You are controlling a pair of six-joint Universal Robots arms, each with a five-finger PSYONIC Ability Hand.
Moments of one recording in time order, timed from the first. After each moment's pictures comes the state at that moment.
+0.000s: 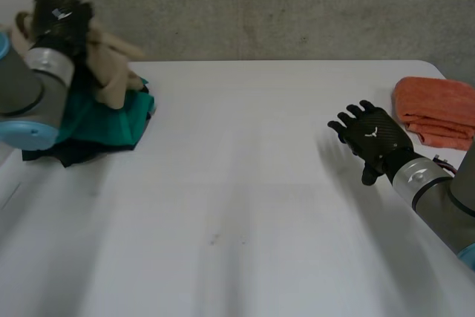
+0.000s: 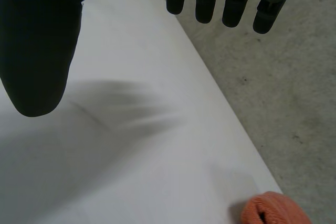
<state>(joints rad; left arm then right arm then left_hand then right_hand) 4.53 -2.17 -1.07 3.51 -1.48 3.61 1.75 -1.17 1.74 -0.35 1.19 2.40 1.12 1.19 1.19 1.20 0.91 0.22 0.21 0.20 0.21 0.05</state>
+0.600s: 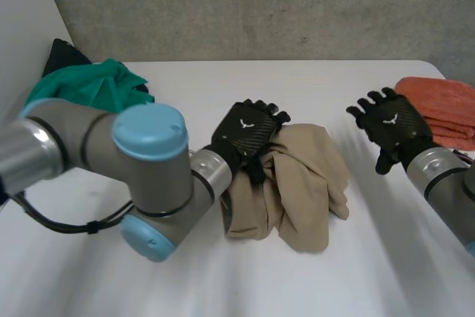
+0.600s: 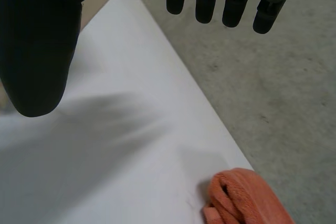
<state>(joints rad) 4.00 -2.22 -1.23 3.30 -1.43 3.37 1.72 -1.23 1.73 -0.34 1.26 2.47 0.26 0.26 0.26 0.25 0.07 0.22 0.21 0.20 0.21 0.05</state>
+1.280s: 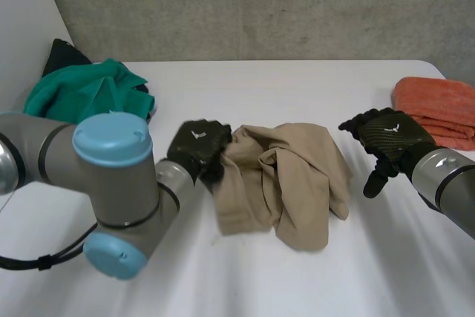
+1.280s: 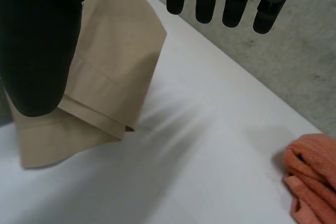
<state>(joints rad) 4.09 -2.13 -1.42 3.33 -1.59 3.23 1.78 -1.33 1.67 0.03 1.31 2.68 1.12 1.19 1.18 1.19 0.95 0.22 0.21 0.20 0.21 0.05</state>
